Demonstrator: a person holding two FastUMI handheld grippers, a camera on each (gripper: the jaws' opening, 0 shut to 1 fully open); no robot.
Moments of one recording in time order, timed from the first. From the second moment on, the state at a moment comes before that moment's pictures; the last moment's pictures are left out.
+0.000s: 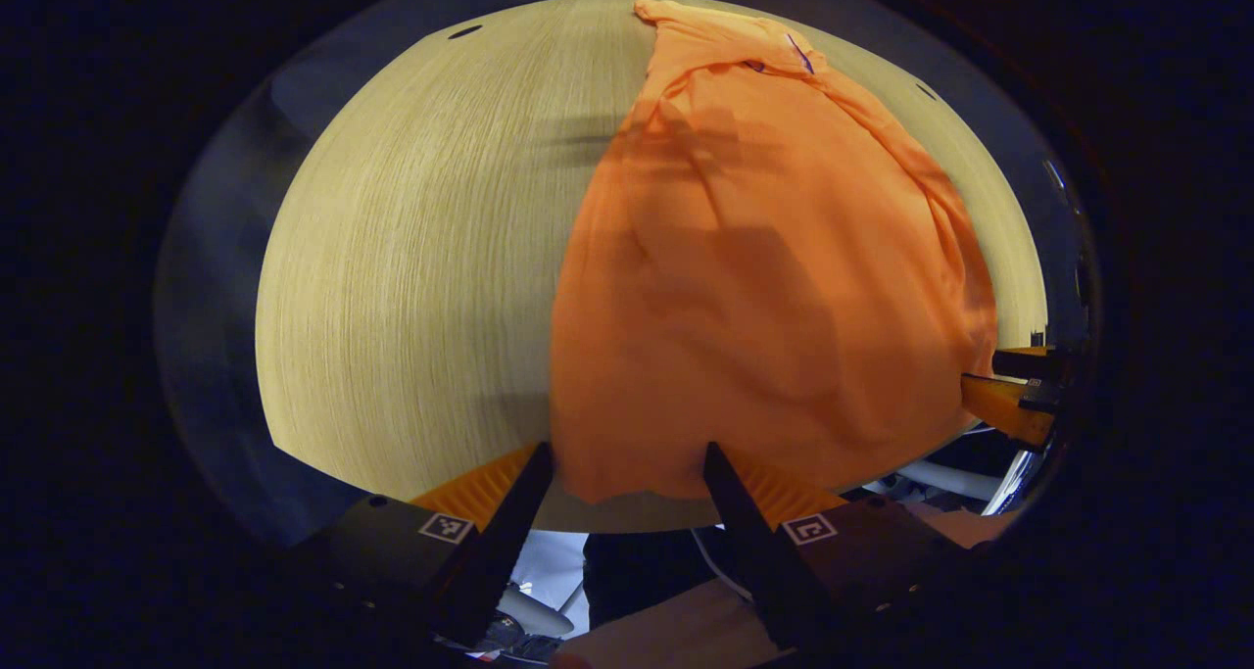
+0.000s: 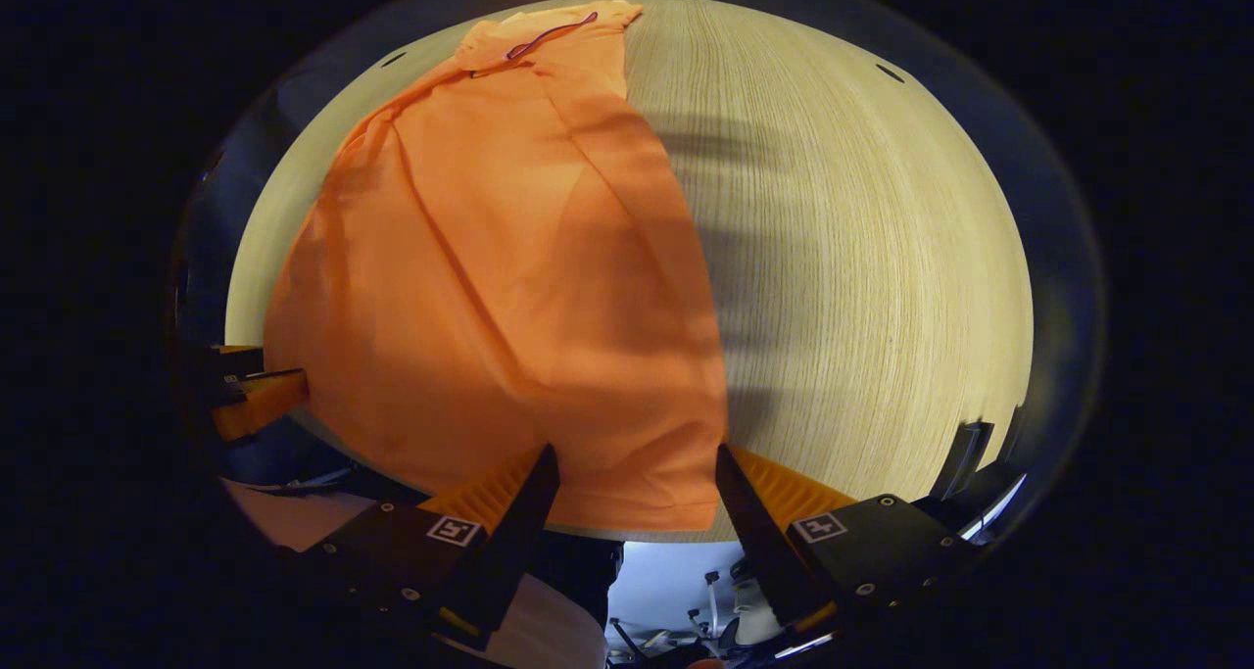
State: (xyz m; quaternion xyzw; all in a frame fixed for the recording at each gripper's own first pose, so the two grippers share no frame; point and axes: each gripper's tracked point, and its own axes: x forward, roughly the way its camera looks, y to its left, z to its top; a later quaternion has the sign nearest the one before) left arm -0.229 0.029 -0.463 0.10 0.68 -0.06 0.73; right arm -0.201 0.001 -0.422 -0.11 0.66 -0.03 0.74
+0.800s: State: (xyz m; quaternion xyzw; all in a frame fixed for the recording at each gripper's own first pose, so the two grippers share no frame) left arm -0.237 0.023 -0.461 0.08 0.67 -0.08 0.74; right arm -0.215 0.013 -0.424 -0.04 0.67 -0.01 0.74
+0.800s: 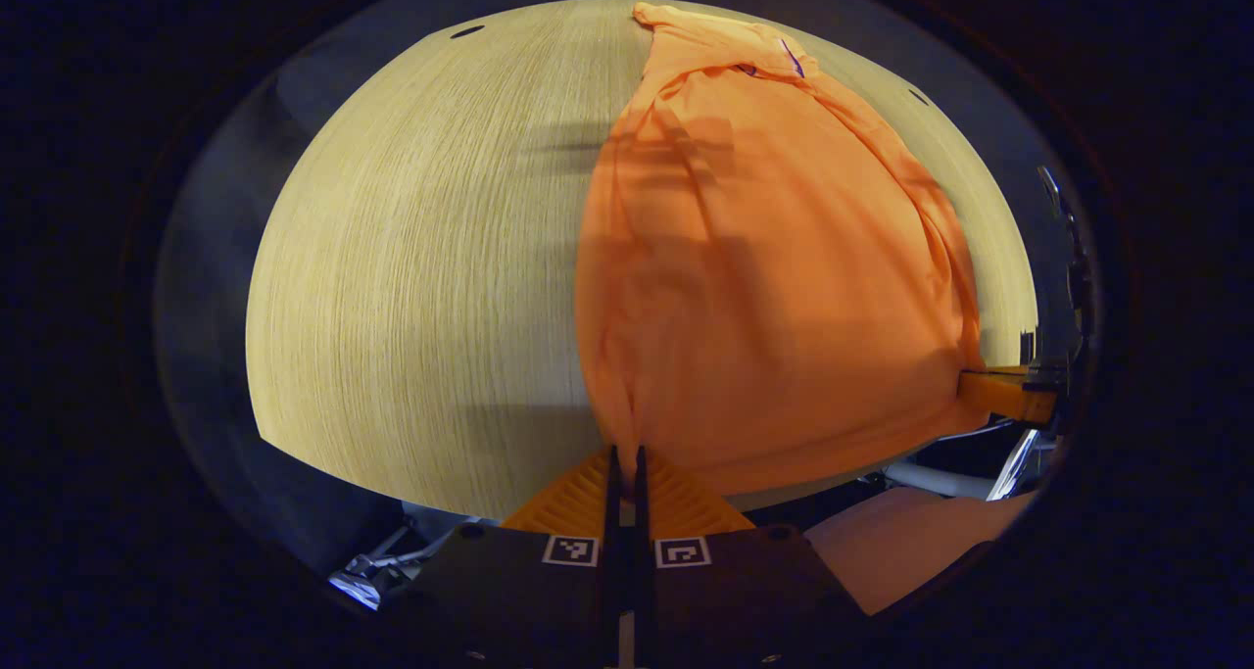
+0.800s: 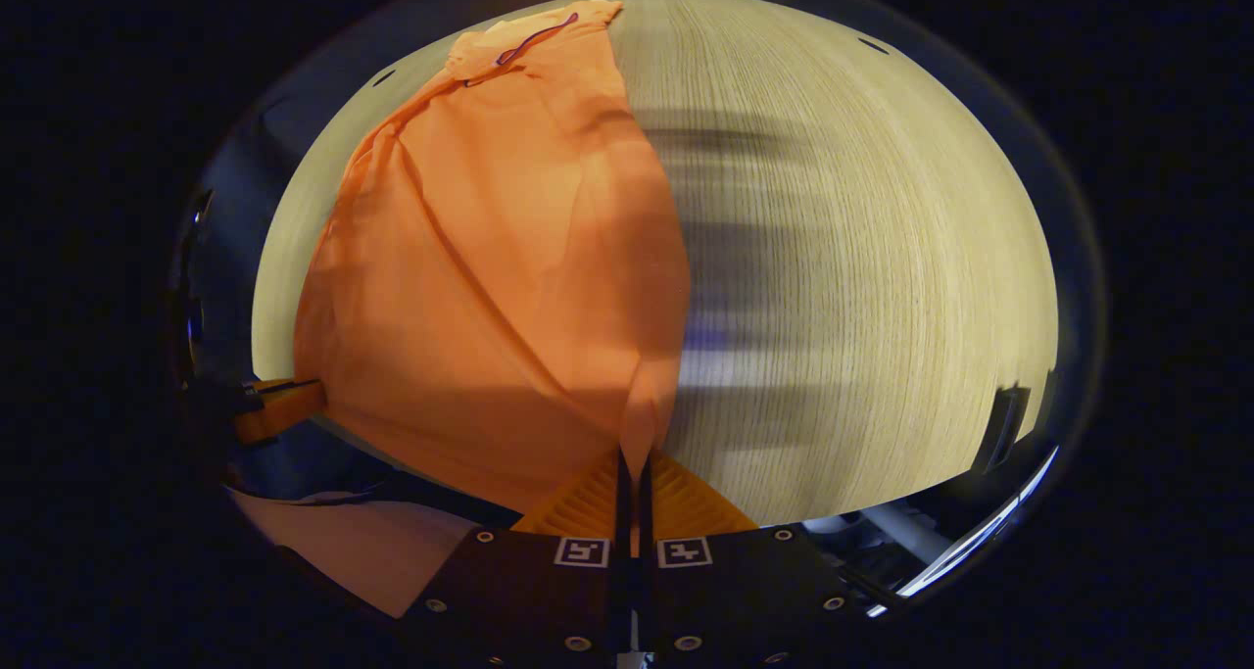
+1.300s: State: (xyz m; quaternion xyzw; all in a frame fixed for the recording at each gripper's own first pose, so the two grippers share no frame) left arm -0.215 0.014 -0.426 0.02 0.65 -0.11 0.75; right arm -0.183 0.026 -0.381 -0.04 0.64 0.02 0.77
